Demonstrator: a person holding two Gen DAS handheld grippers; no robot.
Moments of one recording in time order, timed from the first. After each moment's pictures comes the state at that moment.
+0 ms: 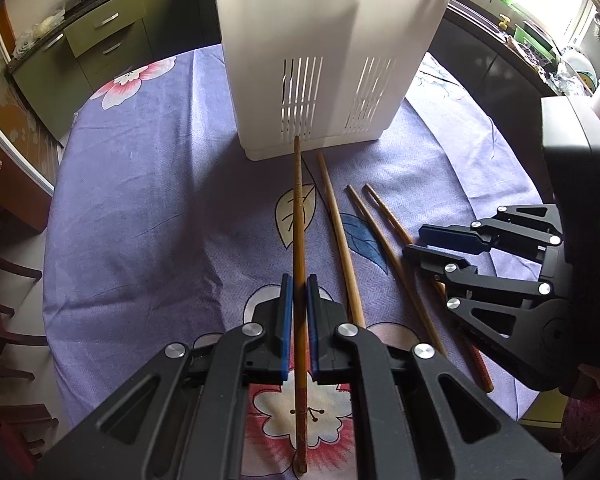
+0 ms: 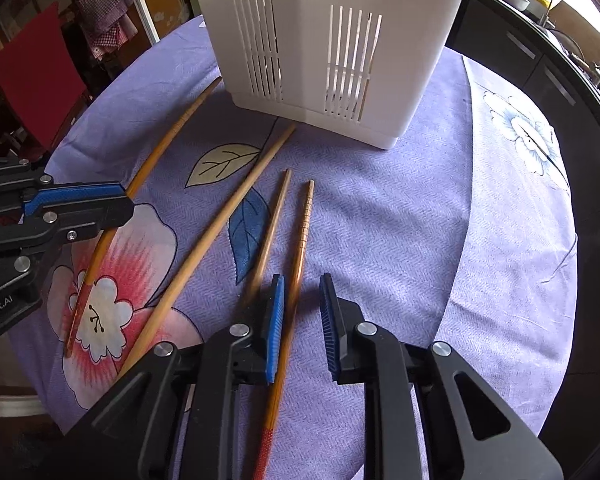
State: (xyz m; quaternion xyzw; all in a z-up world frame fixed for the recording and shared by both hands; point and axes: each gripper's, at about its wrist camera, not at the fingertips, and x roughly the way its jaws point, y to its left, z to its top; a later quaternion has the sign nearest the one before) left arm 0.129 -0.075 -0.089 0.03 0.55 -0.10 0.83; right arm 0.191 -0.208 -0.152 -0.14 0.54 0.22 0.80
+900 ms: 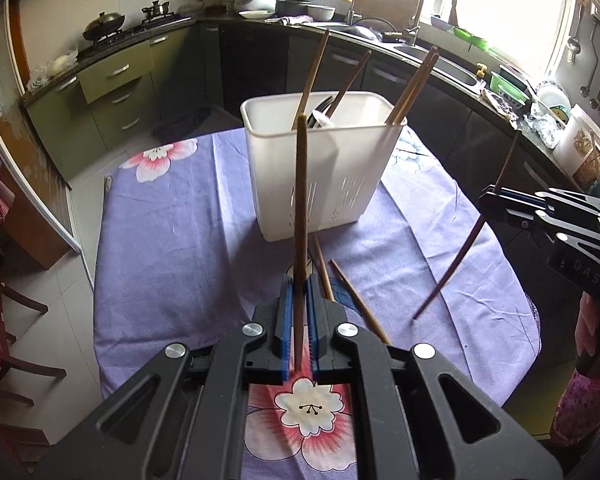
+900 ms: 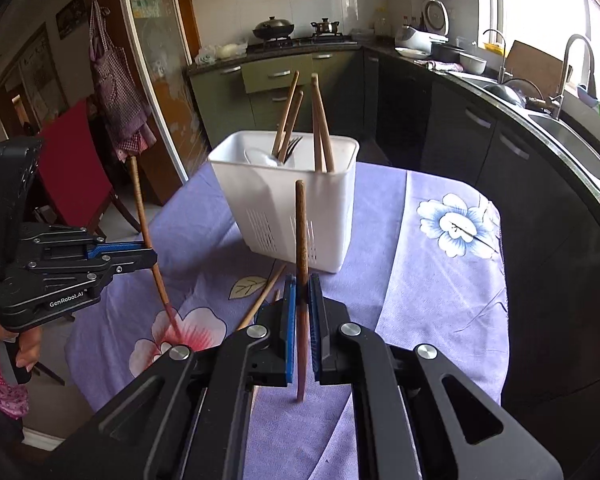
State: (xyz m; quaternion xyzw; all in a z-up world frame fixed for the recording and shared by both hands) left arm 0.104 -0.056 0.010 0.02 0.45 -0.11 0.88; right arm 0.151 -0.284 0.002 -0.04 0.38 0.24 0.89
